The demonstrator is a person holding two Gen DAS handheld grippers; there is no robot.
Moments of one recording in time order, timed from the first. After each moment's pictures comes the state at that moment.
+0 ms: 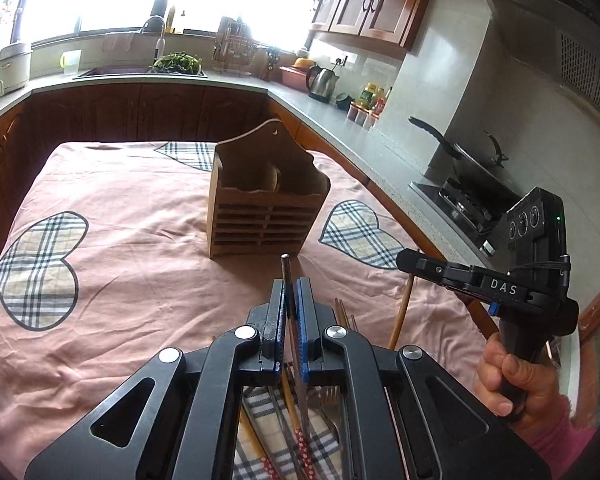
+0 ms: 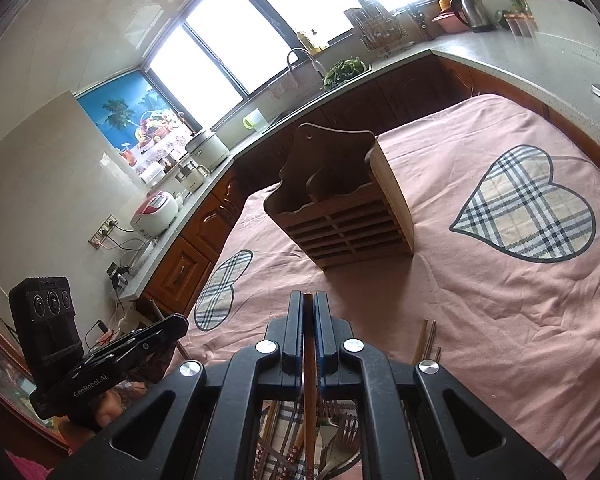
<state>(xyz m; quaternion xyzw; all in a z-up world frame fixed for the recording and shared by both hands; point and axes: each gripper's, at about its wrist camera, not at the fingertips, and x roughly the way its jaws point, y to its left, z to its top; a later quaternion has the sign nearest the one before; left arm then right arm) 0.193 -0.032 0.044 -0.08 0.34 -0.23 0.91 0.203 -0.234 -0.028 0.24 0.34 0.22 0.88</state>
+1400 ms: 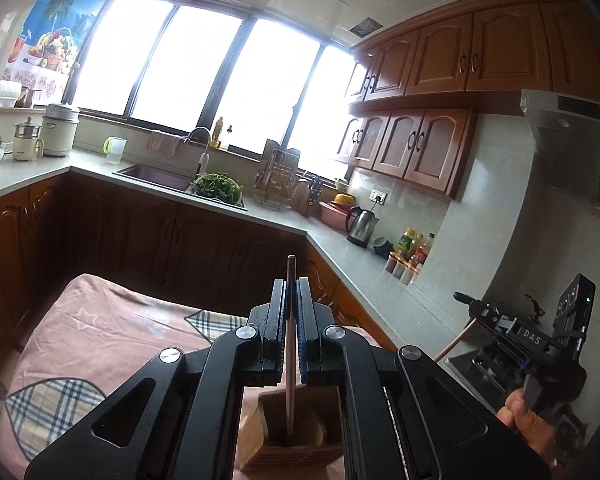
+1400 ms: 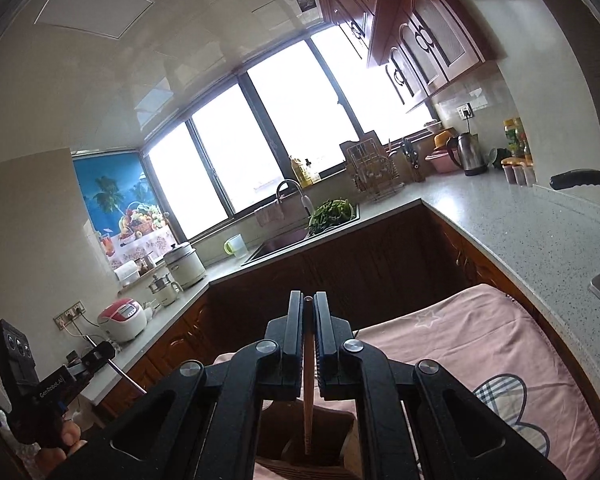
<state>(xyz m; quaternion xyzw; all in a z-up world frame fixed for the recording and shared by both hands) 0.337 0.004 0.146 -0.16 0.14 -0.14 0.97 0.334 -0.278 0.103 0.21 0.14 0.12 0.96</state>
